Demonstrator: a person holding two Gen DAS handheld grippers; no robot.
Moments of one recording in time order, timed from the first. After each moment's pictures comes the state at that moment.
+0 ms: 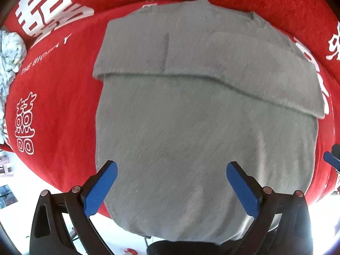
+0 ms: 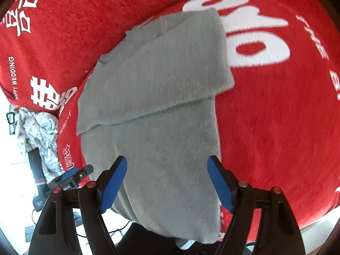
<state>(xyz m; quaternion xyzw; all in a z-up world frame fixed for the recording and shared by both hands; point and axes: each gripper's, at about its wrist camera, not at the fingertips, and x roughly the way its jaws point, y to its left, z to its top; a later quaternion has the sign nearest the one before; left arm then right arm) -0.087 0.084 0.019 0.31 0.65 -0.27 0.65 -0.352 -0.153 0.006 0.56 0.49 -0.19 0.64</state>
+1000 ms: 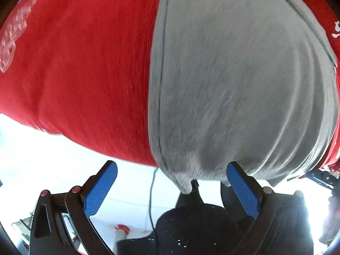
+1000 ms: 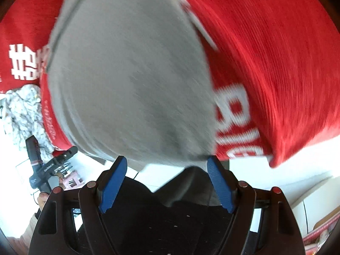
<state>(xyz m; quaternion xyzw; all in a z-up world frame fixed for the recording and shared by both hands) -0.102 0.280 -0.066 0.26 0.74 -0.26 0.57 -0.447 0.014 -0.084 0.61 0.56 -0.17 0.54</state>
